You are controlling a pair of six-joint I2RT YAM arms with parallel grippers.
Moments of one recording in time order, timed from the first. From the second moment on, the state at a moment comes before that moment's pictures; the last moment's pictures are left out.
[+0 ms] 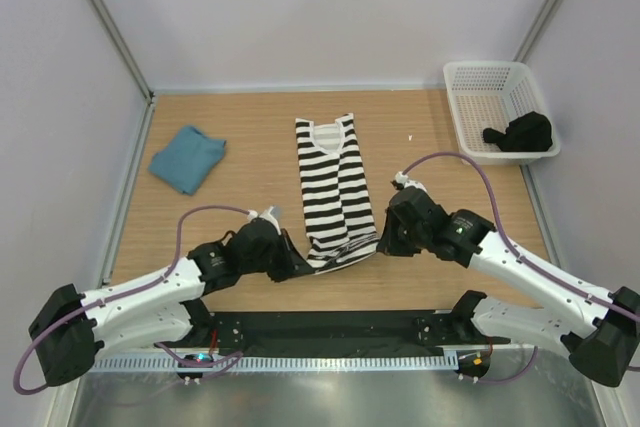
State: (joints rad) left arm -0.95 0.94 0.45 -0.23 0.11 -1.23; right arm 0.81 0.96 0.79 -0.78 0.04 0.80
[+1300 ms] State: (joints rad) left arm -0.48 1.57 1.05 -0.32 0.35 -0.94; right arm 0.37 1.74 1.37 -0.63 -0.17 0.44
